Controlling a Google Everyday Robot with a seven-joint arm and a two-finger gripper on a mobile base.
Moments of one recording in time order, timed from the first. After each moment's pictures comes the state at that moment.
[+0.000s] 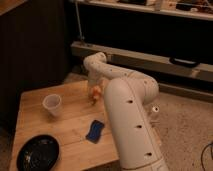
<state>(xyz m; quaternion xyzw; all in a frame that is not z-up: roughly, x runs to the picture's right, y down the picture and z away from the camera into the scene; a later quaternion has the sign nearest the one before) -0.072 0.009 0.983 -0.17 -0.27 -0.74 0.59</state>
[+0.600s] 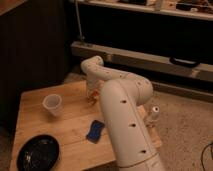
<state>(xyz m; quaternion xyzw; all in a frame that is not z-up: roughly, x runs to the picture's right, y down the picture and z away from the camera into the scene) -0.076 0.033 0.989 -0.20 -0.29 -0.74 0.57</state>
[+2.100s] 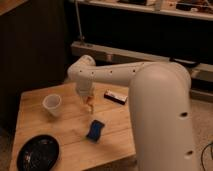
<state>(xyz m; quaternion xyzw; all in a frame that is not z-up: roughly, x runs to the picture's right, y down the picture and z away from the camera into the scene) -0.113 0.067 0.801 -0.10 -0.29 -0.86 0.42</state>
